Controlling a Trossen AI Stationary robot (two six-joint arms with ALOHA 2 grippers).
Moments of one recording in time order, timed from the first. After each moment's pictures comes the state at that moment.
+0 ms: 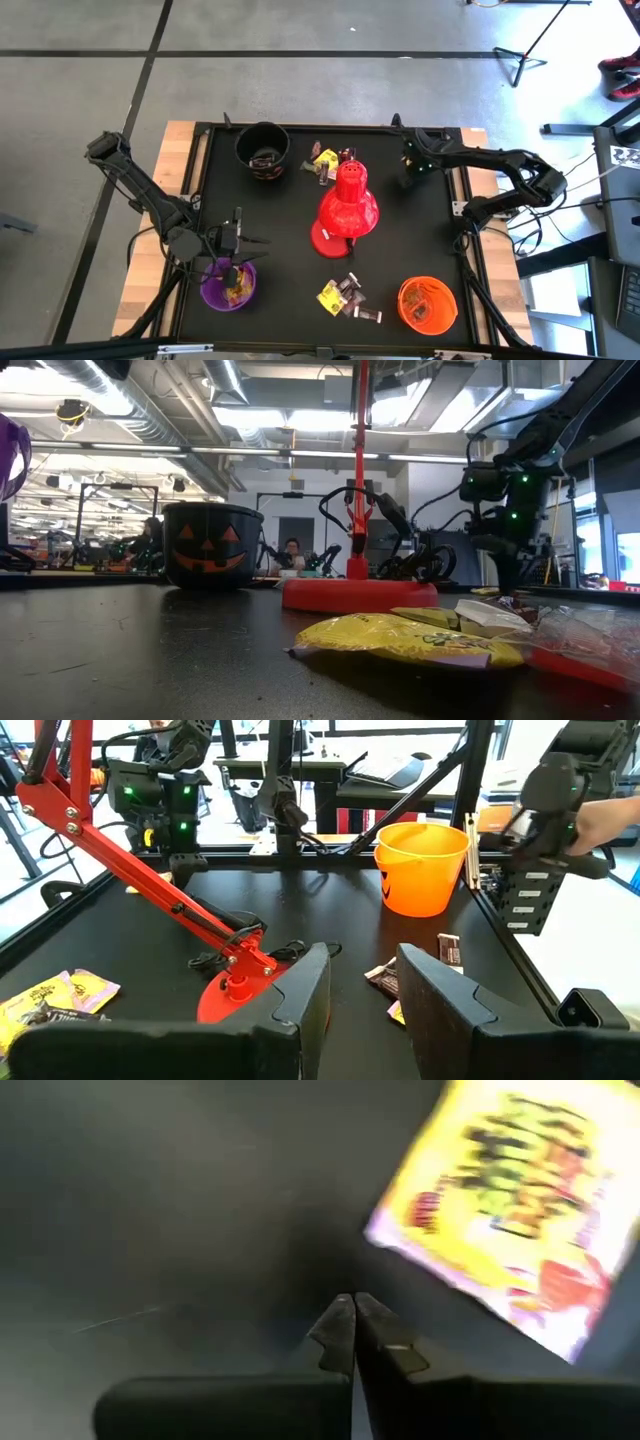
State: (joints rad) left arm -0.74 1.01 0.58 0.17 -0.78 -0.21; right arm -0.79 1.38 0.60 -0.47 0.01 0.13
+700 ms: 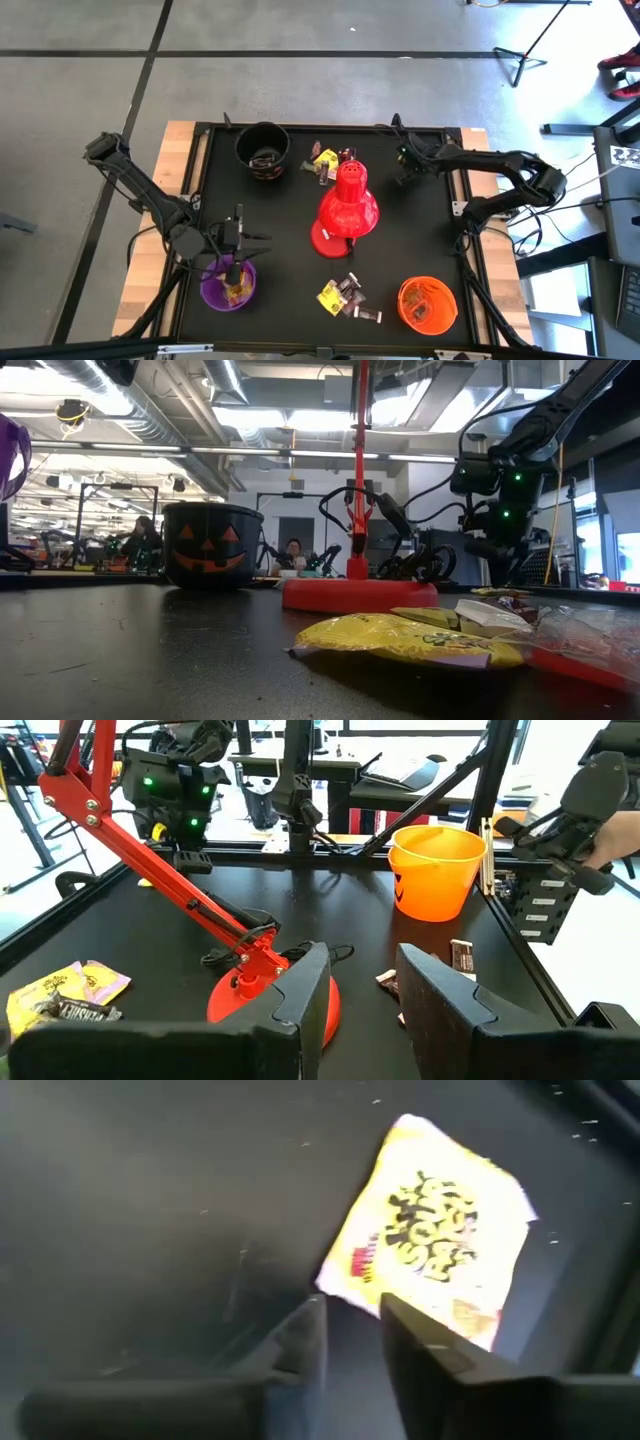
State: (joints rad) left arm -0.70 1.01 0.58 0.17 -0.78 -0.23; right arm -0.69 1.38 0.62 -0.46 0.30 0.20
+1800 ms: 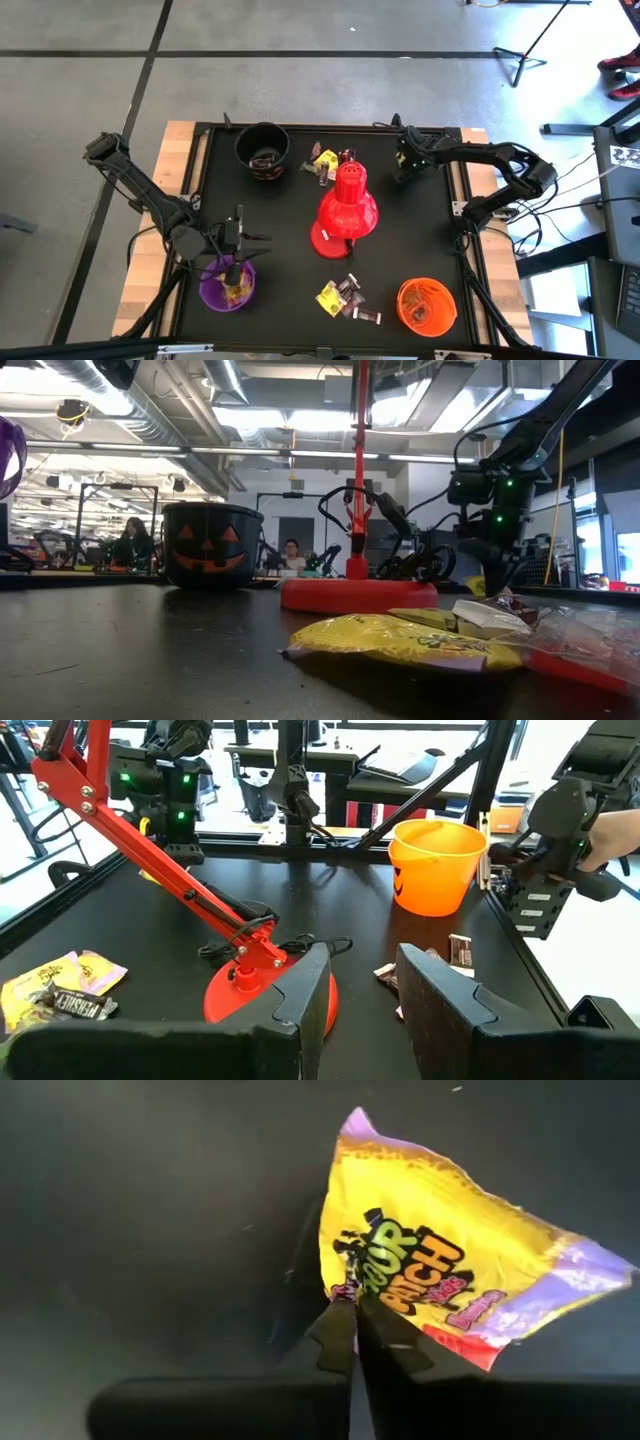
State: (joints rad) left arm -0.70 1.02 0.58 0.15 -0.77 -0.26; right arm -0.78 1.52 0.66 -0.48 0.03 0.16
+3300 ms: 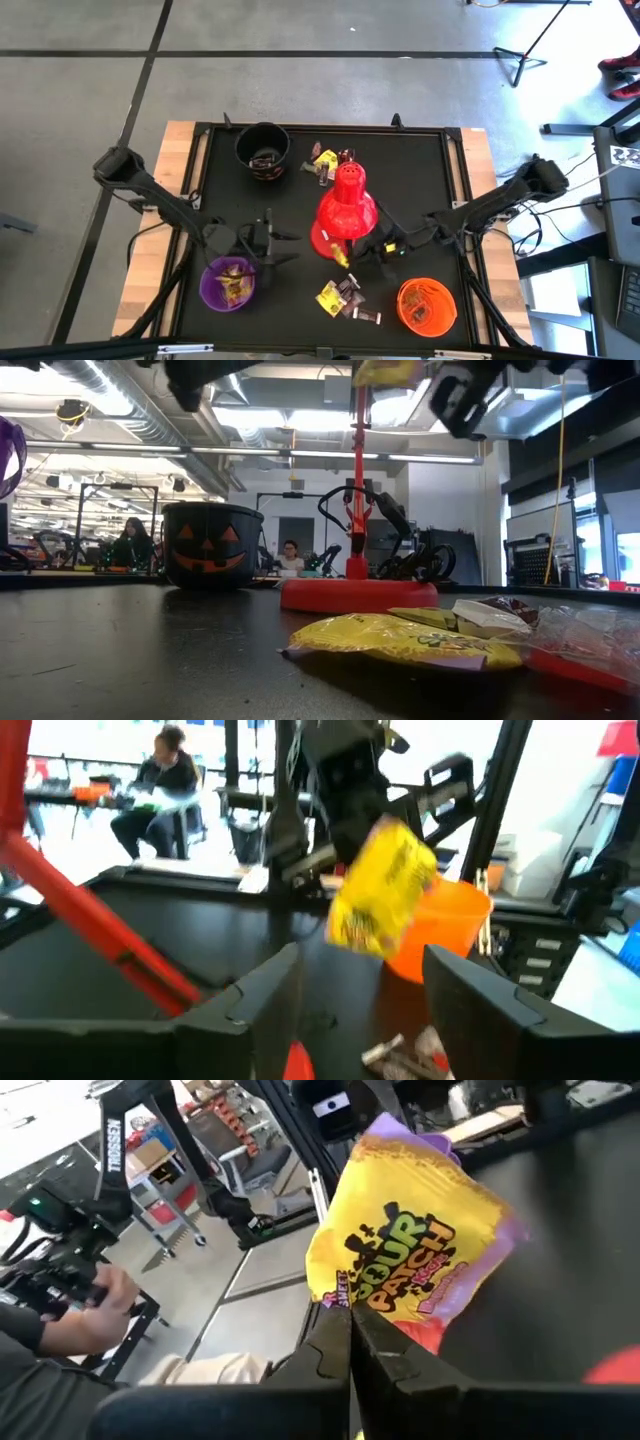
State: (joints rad) left arm -0.51 1.36 0.58 0.71 -0.57 -0.15; right arm 0.39 1.39 0.67 0.55 -0.03 0.54
